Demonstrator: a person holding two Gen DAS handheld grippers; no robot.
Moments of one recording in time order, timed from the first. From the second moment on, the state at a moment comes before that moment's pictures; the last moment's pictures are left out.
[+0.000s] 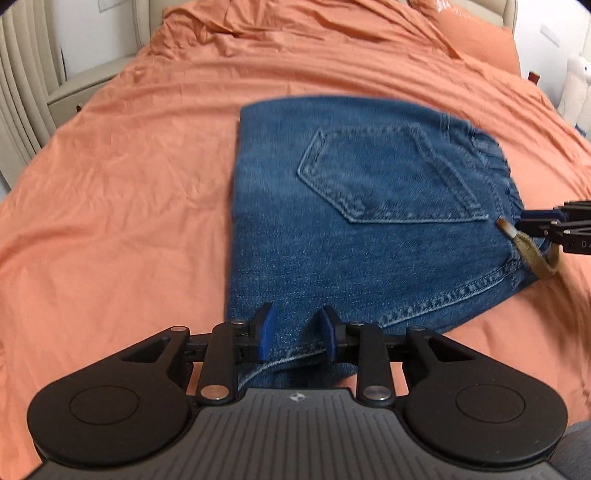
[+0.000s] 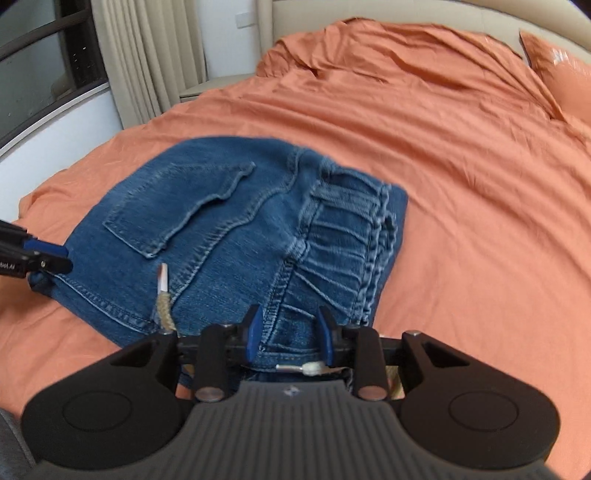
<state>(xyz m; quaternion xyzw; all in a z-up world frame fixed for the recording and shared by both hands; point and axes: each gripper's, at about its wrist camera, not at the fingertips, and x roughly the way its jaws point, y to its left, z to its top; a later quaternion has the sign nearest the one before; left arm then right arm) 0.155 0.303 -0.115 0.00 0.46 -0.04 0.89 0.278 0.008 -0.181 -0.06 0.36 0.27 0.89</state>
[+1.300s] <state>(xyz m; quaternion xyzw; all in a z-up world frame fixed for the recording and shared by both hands) -0.032 0.154 0.021 0.00 0.29 0.10 0.95 0.019 -0.040 -0.060 -0.01 0.19 0.17 0.97</state>
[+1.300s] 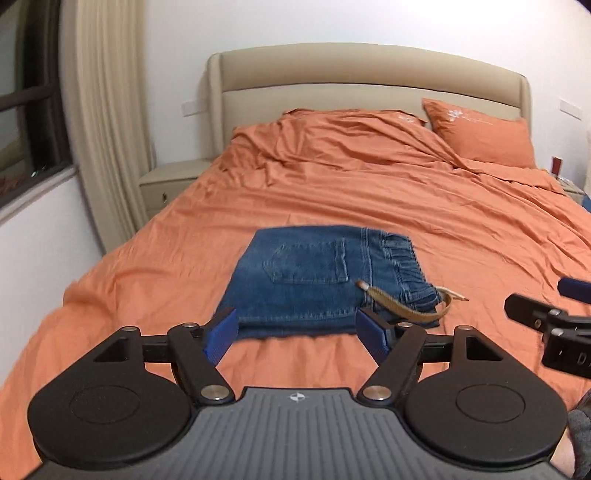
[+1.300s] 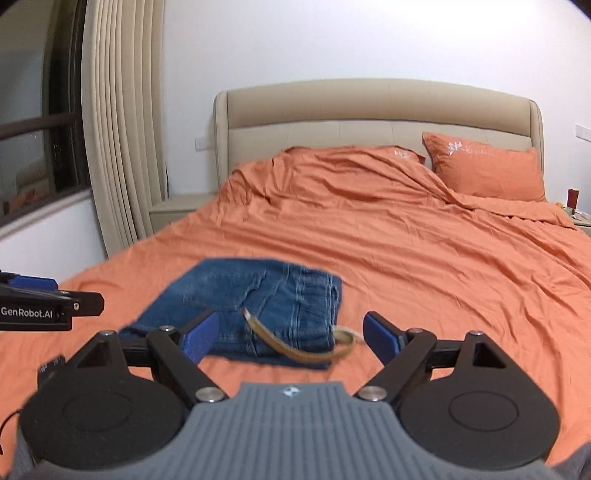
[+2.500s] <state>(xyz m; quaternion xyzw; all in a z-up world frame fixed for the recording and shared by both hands) -0.017 0.148 -0.028 -0.01 0.34 0.11 0.93 0.048 -0.018 -0.120 -0.02 0.30 0.16 0.94</state>
